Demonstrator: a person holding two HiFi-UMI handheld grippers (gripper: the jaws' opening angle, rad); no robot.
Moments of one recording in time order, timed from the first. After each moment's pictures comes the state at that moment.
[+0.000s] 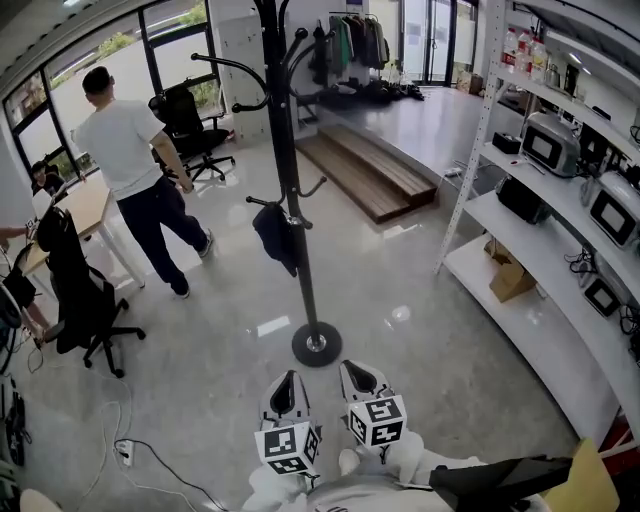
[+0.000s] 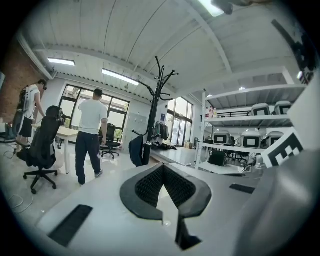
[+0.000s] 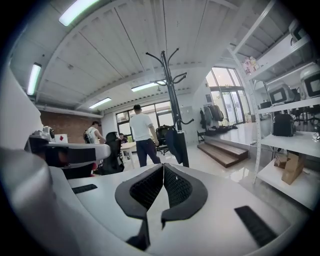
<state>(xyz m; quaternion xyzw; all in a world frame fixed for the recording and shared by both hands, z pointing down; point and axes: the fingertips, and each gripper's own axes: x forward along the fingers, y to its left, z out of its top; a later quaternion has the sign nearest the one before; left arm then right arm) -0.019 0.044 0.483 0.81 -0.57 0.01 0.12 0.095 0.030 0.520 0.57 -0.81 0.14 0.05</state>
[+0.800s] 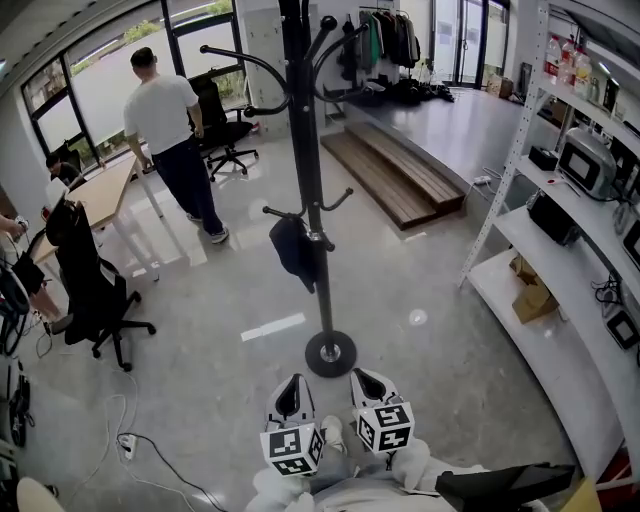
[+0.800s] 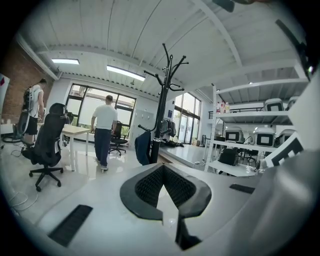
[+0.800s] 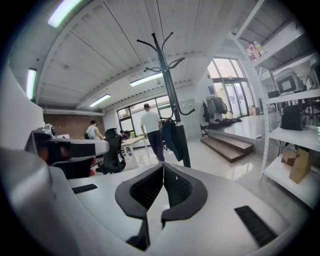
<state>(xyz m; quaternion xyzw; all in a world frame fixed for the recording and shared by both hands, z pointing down) -0.022 -0.035 0.504 0.79 -0.60 0.02 0.13 0.101 -0.049 0.551 0.55 -0.82 0.17 0.06</state>
